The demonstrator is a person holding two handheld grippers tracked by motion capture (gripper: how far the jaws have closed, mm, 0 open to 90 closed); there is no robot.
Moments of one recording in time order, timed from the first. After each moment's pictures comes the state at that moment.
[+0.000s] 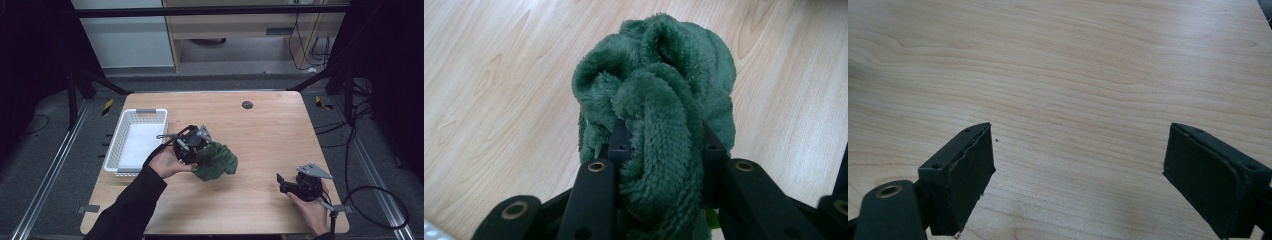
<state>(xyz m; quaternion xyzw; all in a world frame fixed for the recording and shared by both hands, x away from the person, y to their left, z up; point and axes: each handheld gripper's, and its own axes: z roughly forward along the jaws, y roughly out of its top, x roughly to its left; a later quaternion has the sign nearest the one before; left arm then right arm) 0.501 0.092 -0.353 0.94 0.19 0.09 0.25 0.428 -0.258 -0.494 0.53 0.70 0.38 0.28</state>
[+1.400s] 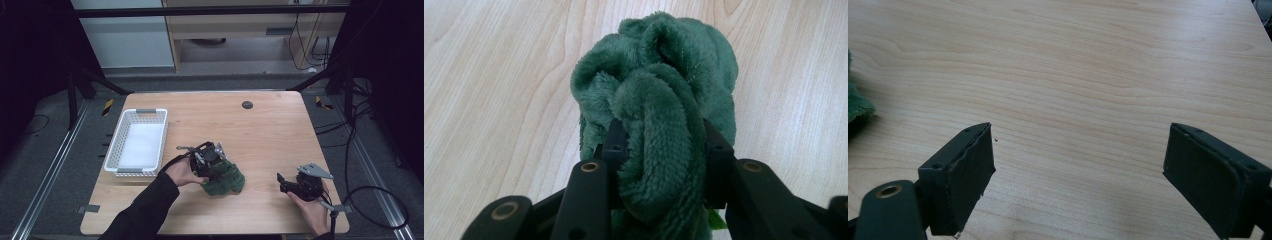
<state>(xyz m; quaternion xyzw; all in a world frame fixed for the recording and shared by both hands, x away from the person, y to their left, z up) 0.502 0.061 -0.416 0.97 0.14 0.04 0.21 0.428 -0.258 -0.492 0.53 0.70 0.38 0.29</state>
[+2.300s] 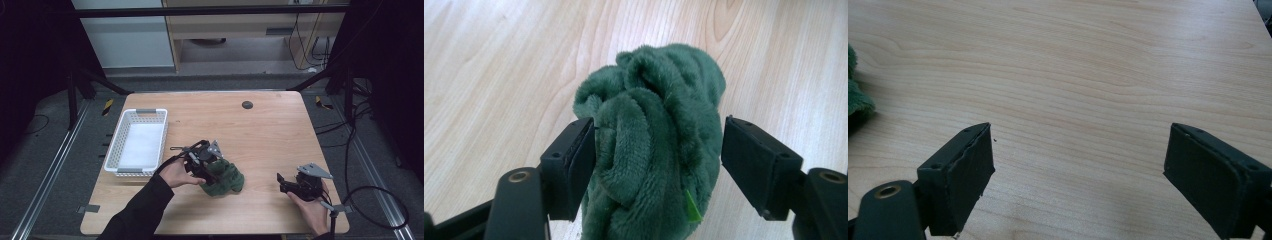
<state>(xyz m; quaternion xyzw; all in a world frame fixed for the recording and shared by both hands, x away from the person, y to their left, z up) 0.494 0.074 -0.399 0.95 0.14 0.06 0.26 0.429 -0.258 -0.493 0.53 0.70 0.38 0.28</state>
